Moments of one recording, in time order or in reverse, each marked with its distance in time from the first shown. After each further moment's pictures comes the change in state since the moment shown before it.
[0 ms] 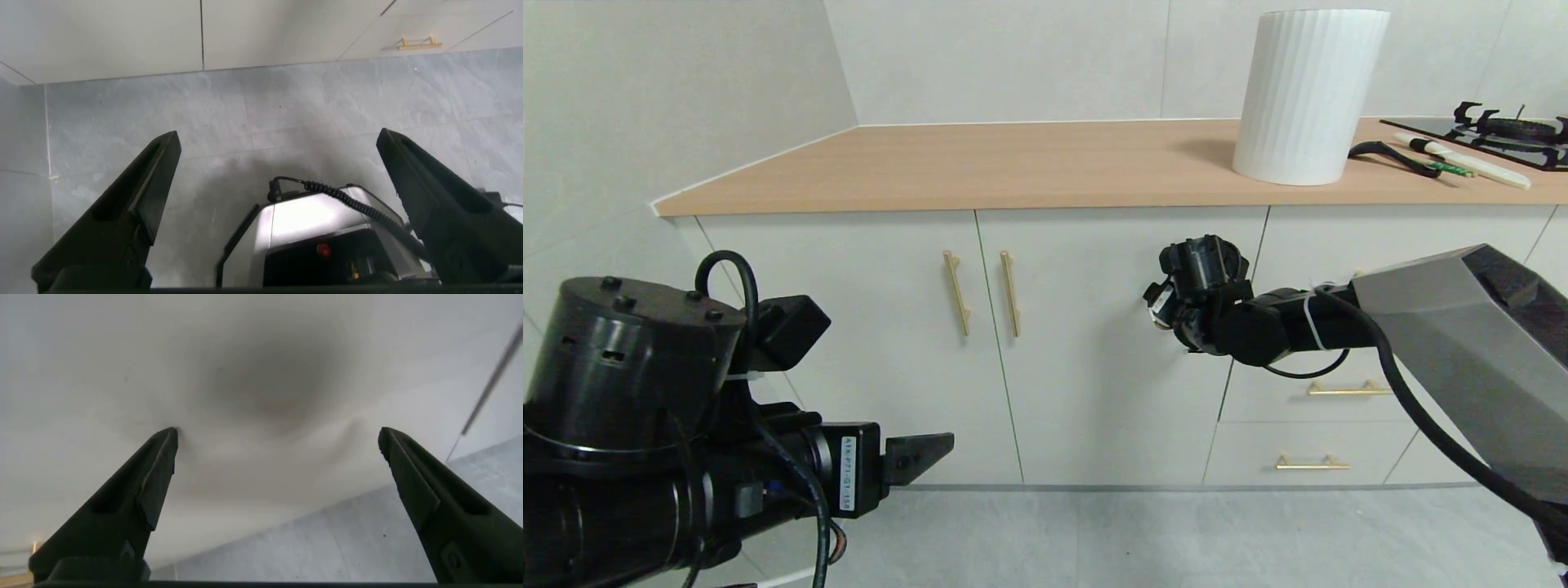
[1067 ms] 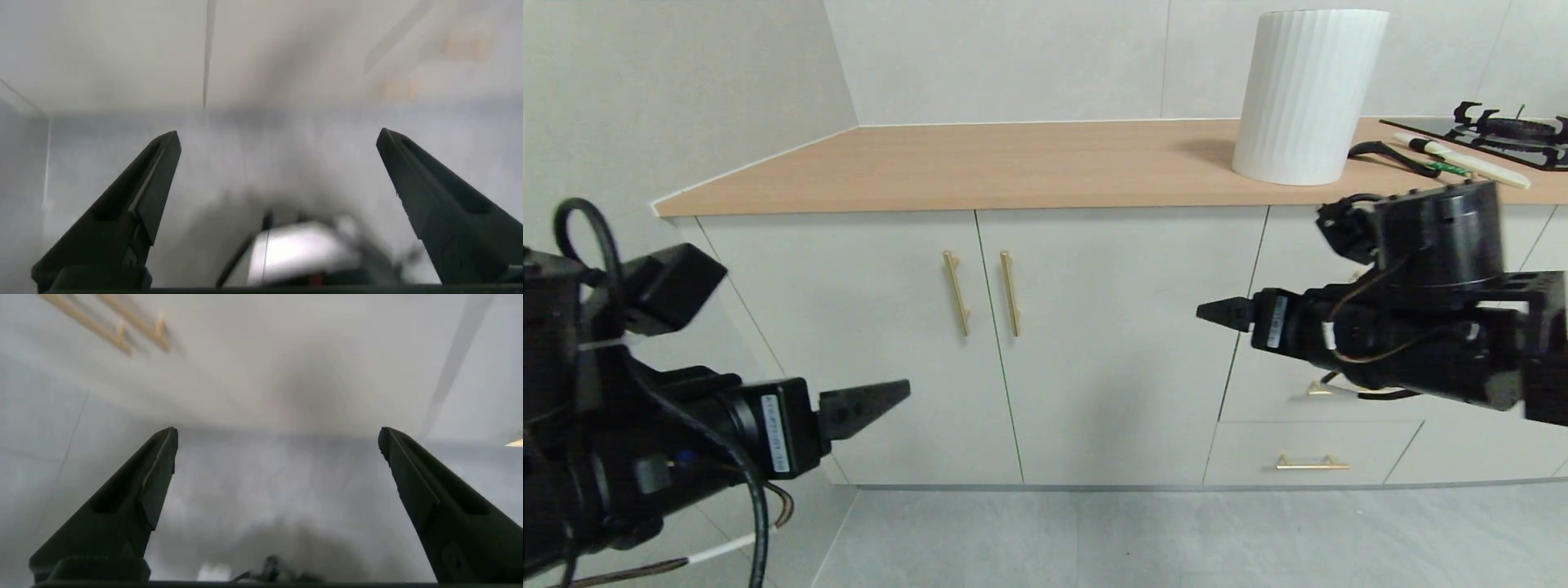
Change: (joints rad) left arm 0.072 -0.131 0.011 -0.083 0.019 0.006; right arm 0.051 -0.755 0.749 -0.101 0.298 -0.384
